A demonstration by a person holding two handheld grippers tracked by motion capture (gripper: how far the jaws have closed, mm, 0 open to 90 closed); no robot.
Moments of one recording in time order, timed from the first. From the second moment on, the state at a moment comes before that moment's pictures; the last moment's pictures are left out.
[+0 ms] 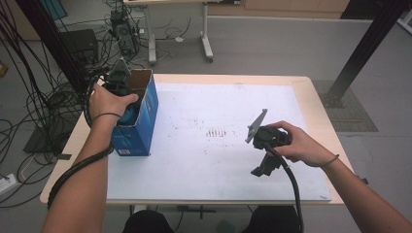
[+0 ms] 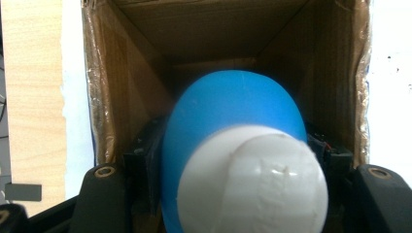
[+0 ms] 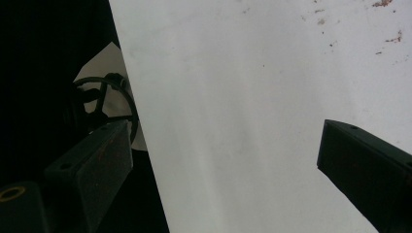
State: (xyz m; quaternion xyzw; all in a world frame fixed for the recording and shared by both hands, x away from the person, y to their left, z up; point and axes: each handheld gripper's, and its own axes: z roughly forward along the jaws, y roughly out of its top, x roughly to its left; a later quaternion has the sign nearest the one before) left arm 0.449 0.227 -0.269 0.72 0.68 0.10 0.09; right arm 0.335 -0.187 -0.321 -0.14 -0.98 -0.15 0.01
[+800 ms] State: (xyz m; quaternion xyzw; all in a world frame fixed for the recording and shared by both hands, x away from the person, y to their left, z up) left arm 0.449 0.230 -0.269 0.71 0.69 0.10 0.10; right arm 0.335 -0.187 -0.322 -0.14 -0.98 -0.15 0.01
